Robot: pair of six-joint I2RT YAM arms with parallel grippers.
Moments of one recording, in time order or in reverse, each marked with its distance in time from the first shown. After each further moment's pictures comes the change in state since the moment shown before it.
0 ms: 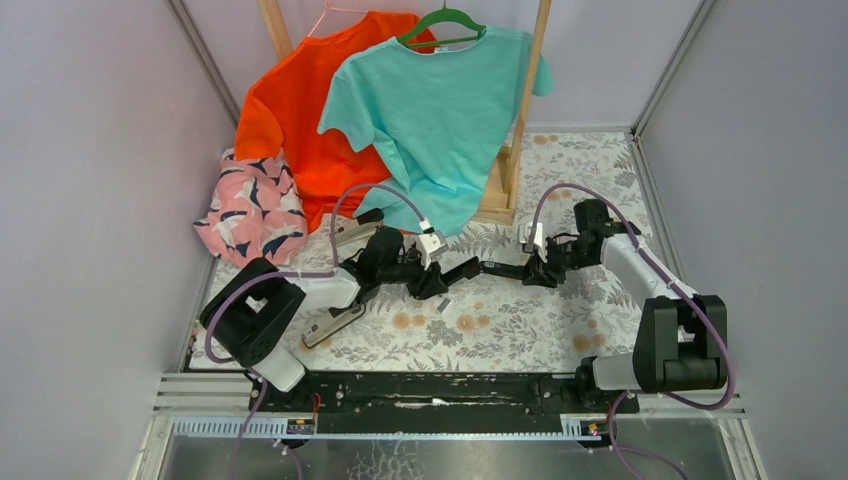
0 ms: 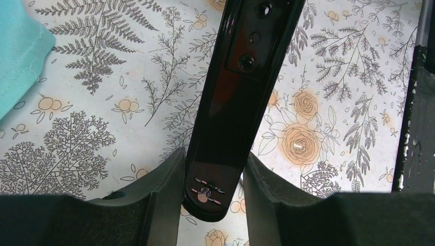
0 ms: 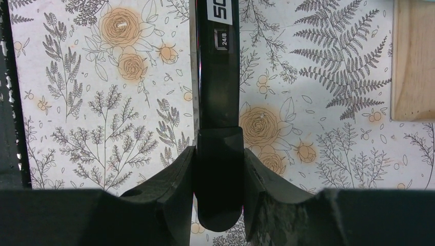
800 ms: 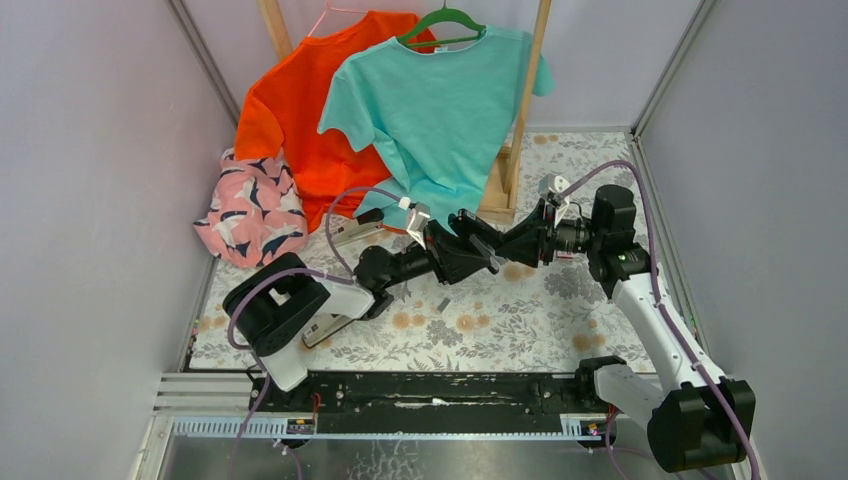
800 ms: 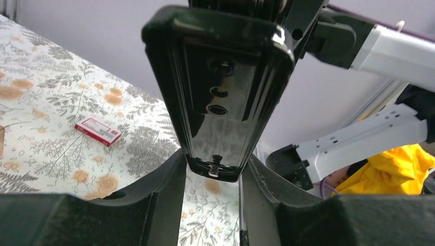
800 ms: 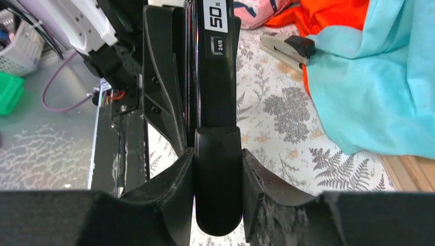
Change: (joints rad) left arm -0.136 0.114 -0.027 1.025 -0.082 -0.782; right arm 0.091 -0.344 -0.074 0.682 -0.371 1.169
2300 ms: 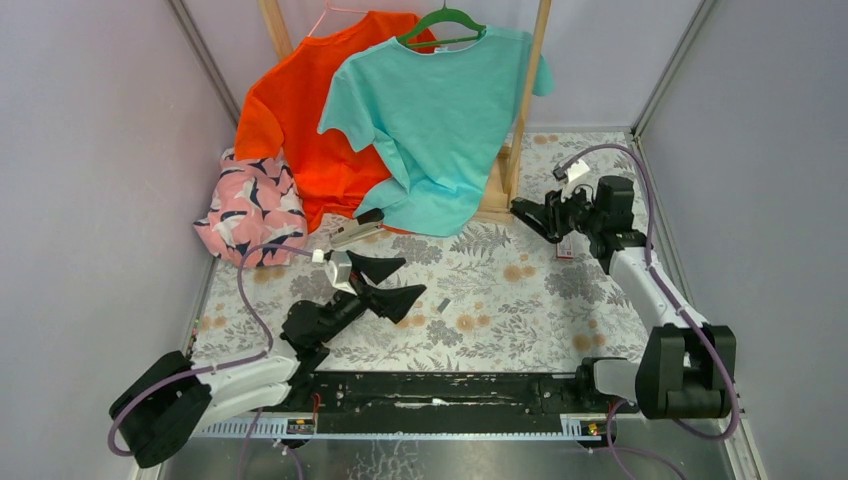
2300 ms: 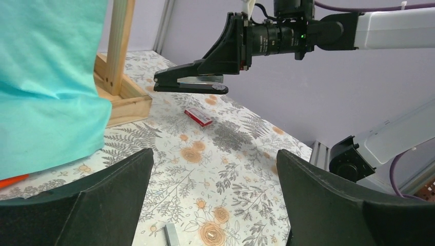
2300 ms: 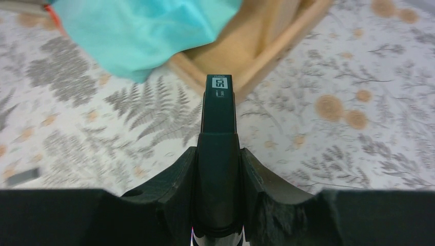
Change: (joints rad) left arm -0.003 -0.754 -0.542 -0.254 -0.342 0.269; right arm -0.132 0.194 0.025 0.028 0.645 -0.132
